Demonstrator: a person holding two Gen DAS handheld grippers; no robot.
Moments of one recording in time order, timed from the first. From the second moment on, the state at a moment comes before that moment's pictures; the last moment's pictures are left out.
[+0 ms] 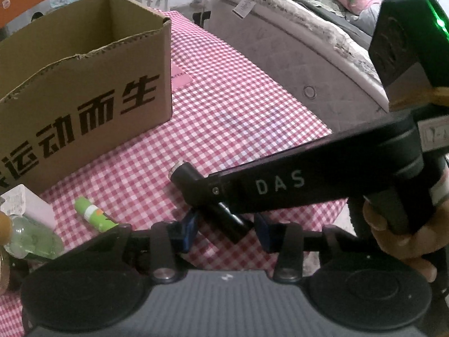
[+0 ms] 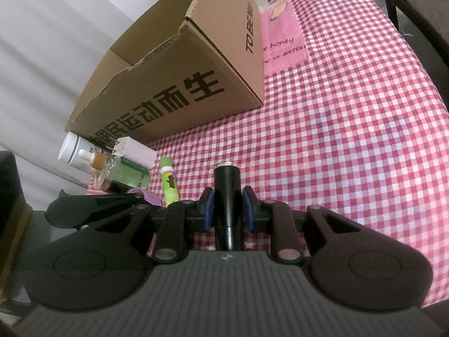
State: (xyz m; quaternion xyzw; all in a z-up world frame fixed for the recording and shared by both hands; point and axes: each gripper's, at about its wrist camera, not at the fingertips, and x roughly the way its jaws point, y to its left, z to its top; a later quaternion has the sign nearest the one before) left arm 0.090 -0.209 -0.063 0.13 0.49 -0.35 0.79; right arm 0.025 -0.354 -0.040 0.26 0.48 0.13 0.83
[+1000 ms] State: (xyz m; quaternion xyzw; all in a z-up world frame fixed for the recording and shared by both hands) left arm 0.125 -0.082 0.108 0.11 0.36 -0.26 0.89; right arm 0.099 -0.244 0.112 0.25 0.34 0.25 0.87
